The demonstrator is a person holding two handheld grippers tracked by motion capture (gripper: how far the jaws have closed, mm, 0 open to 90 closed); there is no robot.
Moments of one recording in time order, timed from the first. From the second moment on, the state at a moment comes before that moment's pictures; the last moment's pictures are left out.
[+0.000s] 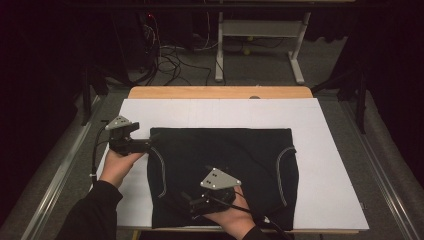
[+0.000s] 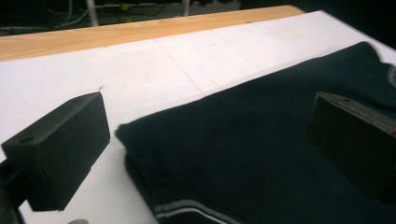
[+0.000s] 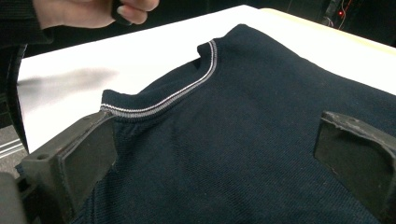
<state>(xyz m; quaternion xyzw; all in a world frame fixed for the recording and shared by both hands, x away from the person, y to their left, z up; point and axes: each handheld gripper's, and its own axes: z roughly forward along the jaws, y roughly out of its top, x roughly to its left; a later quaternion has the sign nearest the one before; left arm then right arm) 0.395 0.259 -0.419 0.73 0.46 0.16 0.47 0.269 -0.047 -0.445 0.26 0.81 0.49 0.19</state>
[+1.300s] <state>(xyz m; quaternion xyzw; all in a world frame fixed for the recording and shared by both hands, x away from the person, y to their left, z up) 0.439 0.249 -0.483 0.74 0.53 0.15 0.39 0.244 -0.021 -0.458 0.23 0.84 0.48 0.11</state>
